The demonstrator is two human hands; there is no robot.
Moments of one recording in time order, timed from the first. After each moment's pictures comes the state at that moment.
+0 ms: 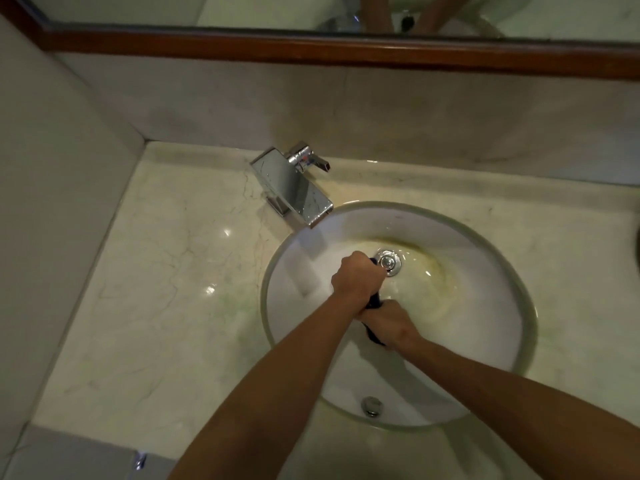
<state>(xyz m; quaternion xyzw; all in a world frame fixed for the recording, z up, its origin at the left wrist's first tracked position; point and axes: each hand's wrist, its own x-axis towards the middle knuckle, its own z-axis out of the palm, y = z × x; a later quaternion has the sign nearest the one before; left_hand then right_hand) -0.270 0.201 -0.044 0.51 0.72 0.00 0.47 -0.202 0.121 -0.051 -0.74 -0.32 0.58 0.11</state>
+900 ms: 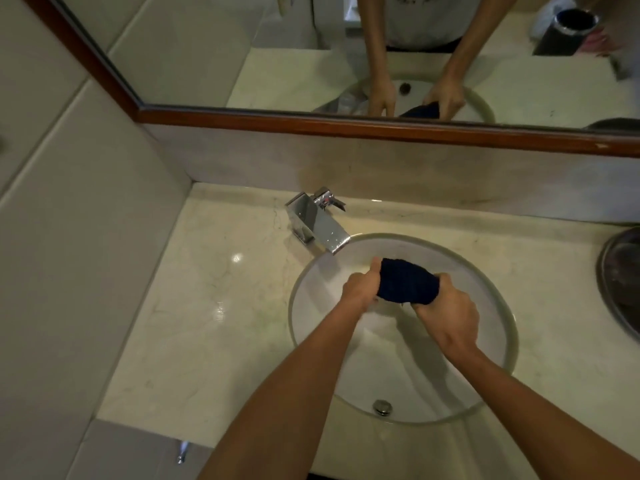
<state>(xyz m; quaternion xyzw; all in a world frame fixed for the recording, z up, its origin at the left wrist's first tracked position) -0.296 0.199 0.020 0.36 0.69 0.07 0.63 -0.148 0.119 0.021 -0.83 -0.48 0.22 0.17</state>
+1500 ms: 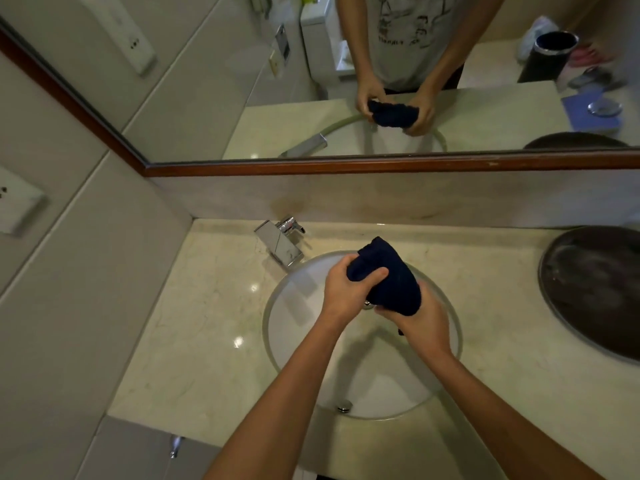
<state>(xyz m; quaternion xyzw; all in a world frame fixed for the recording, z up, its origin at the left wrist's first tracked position) -0.229 0.146 0.122 0.48 0.60 0.34 0.54 -0.085 0.079 0.062 -0.69 -0.41 0.43 0.41</state>
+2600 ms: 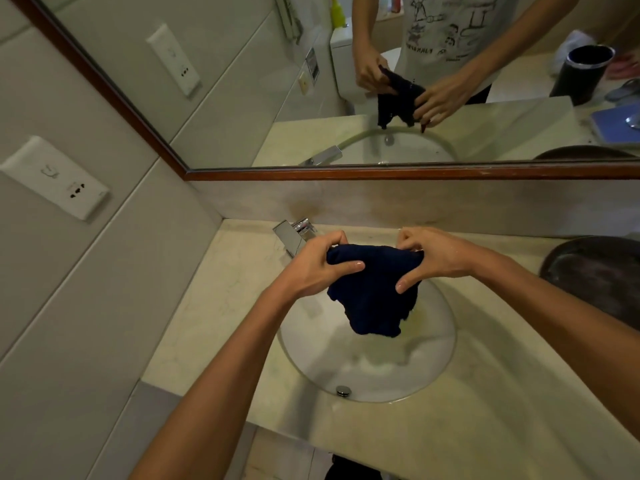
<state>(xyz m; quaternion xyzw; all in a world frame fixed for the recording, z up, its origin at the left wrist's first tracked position) -0.270 0.140 0.228 0.75 0.52 0.17 0.38 -0.003 0.162 0.187 -0.44 -0.79 0.40 0.12</state>
